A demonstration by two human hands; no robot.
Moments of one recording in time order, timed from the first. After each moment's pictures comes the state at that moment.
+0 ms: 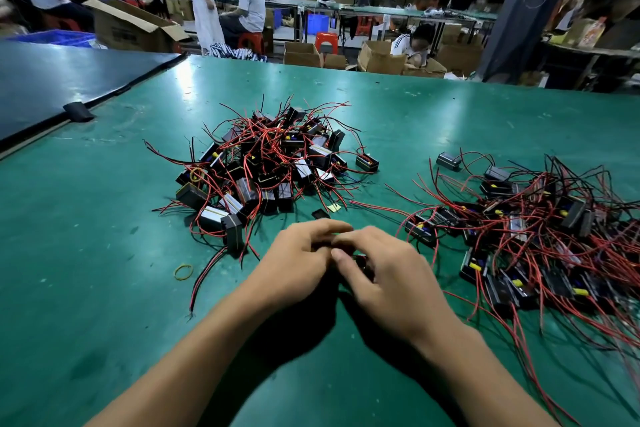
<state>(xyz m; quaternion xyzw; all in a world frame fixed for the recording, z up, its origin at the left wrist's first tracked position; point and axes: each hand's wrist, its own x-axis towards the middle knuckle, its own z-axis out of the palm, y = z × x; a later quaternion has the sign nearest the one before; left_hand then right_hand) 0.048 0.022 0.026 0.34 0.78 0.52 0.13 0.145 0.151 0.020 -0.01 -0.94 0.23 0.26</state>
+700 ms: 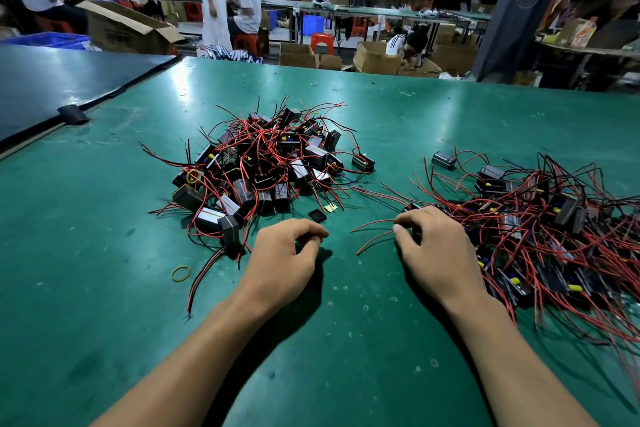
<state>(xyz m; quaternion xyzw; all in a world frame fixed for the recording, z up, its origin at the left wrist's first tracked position) 0.046 0.016 0.017 0.30 0.83 0.47 -0.04 0.133 0.226 0.003 -0.22 -0.92 0.19 0.27</state>
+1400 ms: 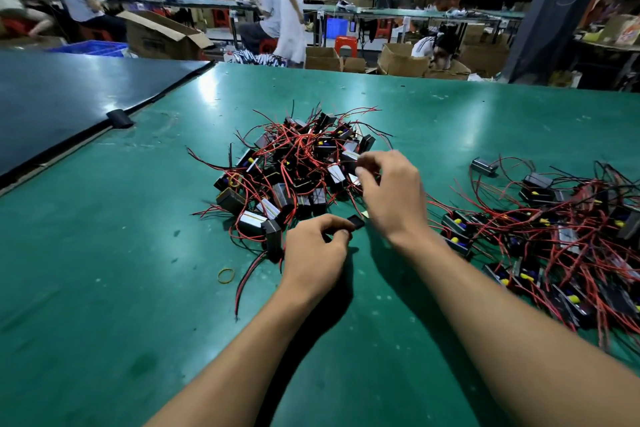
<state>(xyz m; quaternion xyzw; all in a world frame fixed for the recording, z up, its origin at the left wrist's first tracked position) 0.030 0.020 0.018 0.18 0.81 0.56 0.01 0.020 0.158 0.045 -0.15 -0.88 0.29 0.35</state>
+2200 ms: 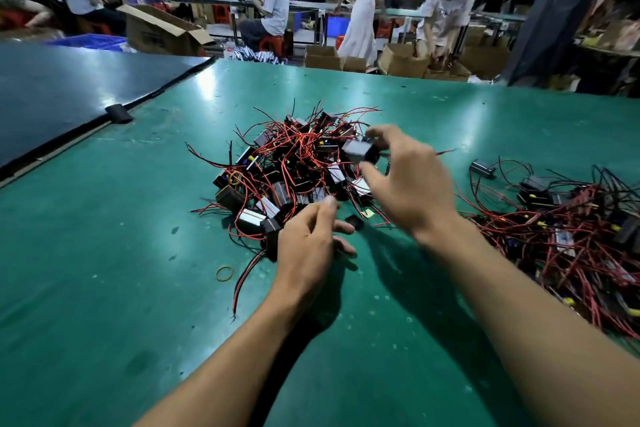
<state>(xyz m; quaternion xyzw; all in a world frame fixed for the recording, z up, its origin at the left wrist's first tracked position) 0.031 0.017 0.023 0.13 0.65 0.74 0.09 0.044 0.157 0.082 -0.08 -0.91 0.18 0.36</state>
